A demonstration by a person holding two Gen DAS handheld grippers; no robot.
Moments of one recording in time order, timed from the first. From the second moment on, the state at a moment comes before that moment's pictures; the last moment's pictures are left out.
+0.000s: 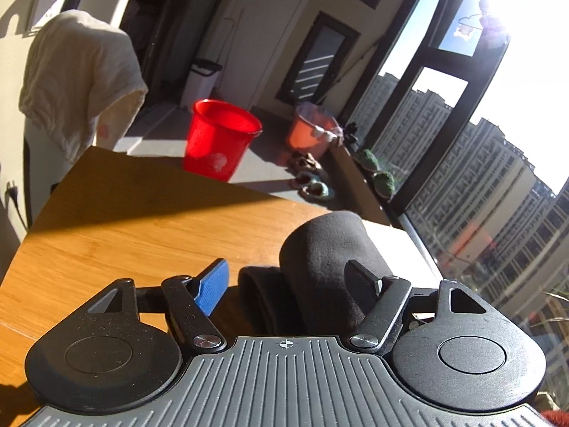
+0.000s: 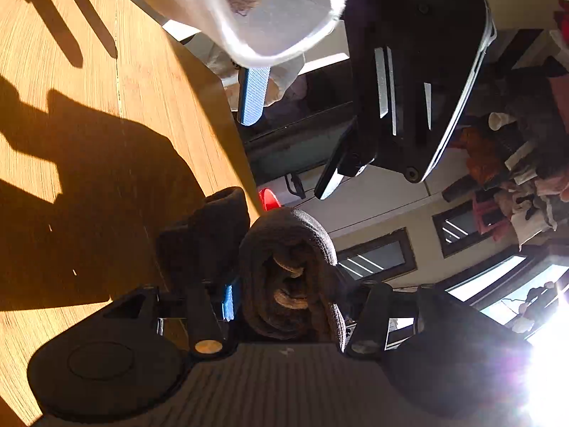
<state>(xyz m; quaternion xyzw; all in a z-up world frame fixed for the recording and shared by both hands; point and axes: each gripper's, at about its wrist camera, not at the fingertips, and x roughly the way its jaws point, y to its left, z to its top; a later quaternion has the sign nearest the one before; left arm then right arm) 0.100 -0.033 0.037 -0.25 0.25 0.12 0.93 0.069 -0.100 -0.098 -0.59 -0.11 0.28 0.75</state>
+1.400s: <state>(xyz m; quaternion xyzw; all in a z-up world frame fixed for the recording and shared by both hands) 0.126 -0.035 -0.022 -0.18 0.25 0.16 0.94 0.250 -0.205 -0.039 0.01 0.30 0.42 0.86</state>
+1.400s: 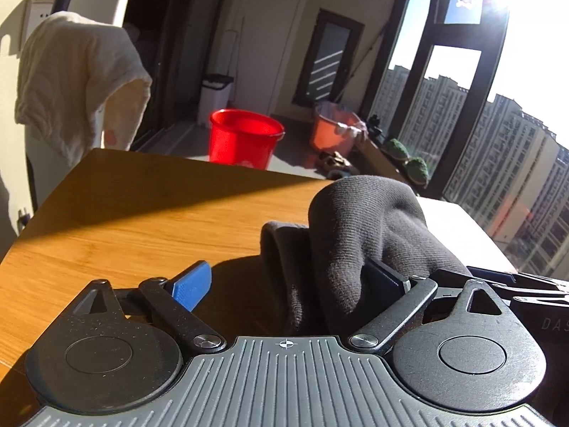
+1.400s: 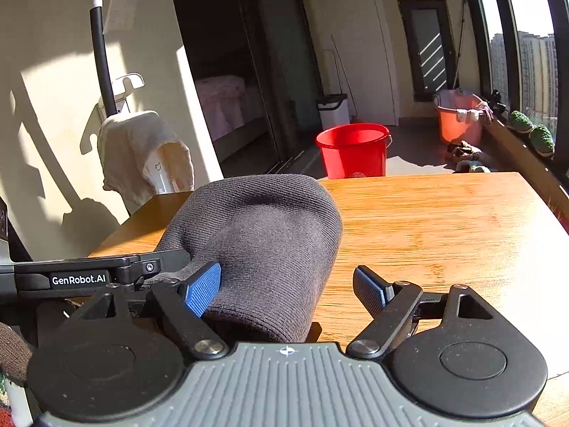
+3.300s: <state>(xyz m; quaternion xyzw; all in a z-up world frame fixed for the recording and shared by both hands) 0.031 -0.118 -0.025 -0.10 0.34 0.28 0.89 0.137 -0.254 -0.051 -0.09 0.35 0.26 0.89</state>
